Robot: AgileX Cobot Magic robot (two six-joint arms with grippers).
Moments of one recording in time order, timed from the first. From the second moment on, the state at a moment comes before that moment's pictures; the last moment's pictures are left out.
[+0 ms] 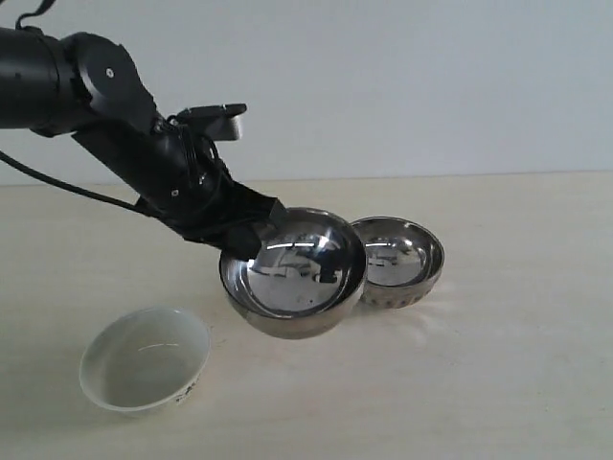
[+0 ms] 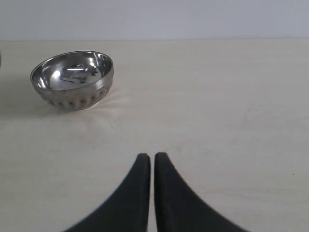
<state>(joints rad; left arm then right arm) -0.46 1.86 -1.39 -0.38 0.75 0.22 0.20 0.01 0.00 -0.12 0.37 0.18</state>
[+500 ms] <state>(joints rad) -0.46 2.00 -1.34 -0.39 0.72 0.22 0.20 0.01 0.00 -0.12 0.37 0.18</state>
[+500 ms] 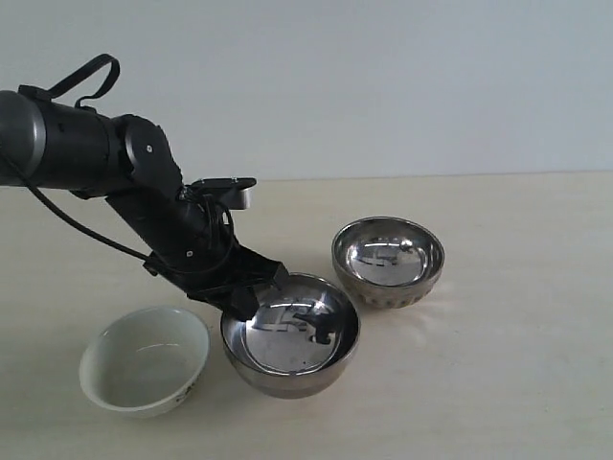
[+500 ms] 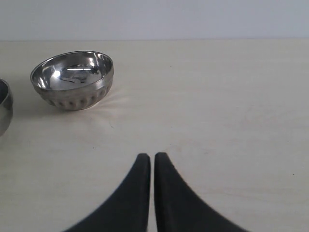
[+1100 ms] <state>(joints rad) -0.46 2.02 -1.31 -0.39 0.72 0.22 0.20 0.01 0.00 -0.12 0.37 0.18</state>
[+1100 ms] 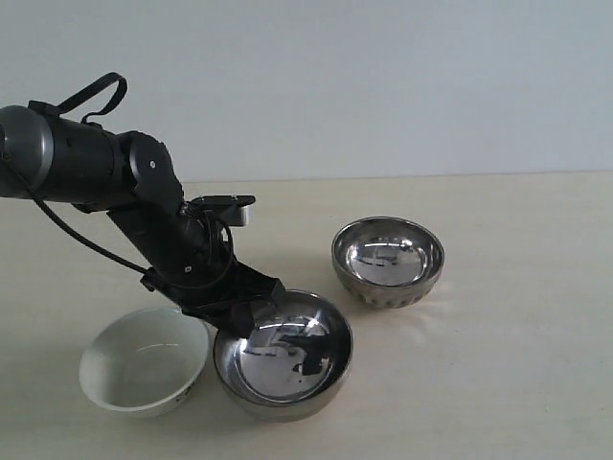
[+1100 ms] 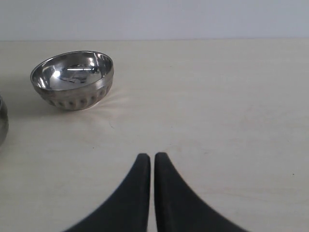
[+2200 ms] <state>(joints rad) -0.46 1.94 -1.34 -0.38 0.71 0.22 0.20 0.01 0.00 -0.12 0.37 0.18</state>
